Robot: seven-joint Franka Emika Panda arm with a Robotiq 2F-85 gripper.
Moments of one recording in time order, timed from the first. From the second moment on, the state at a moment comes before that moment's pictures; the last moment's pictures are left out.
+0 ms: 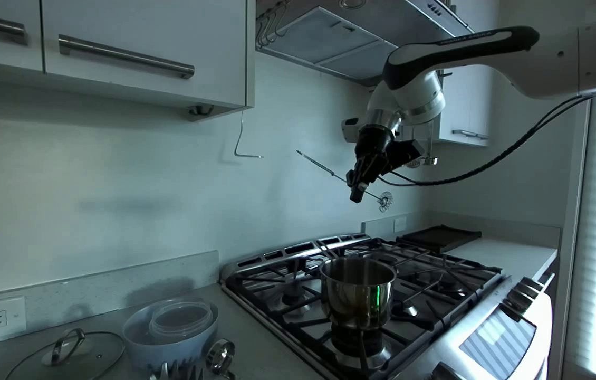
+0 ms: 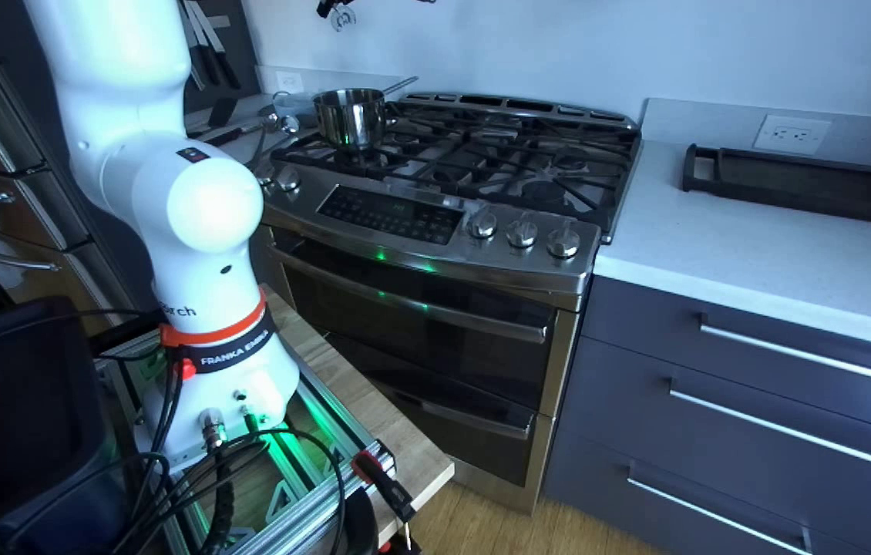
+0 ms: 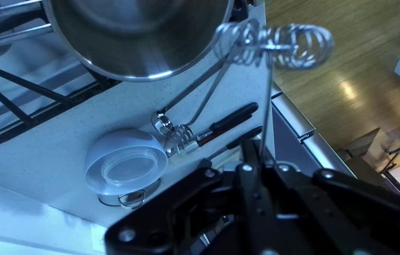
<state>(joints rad) 0.22 0.09 0.23 -1.55 0.61 1.55 -1.10</state>
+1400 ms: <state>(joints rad) 0.28 0.22 0.28 -1.55 0.30 1.58 -1.00</state>
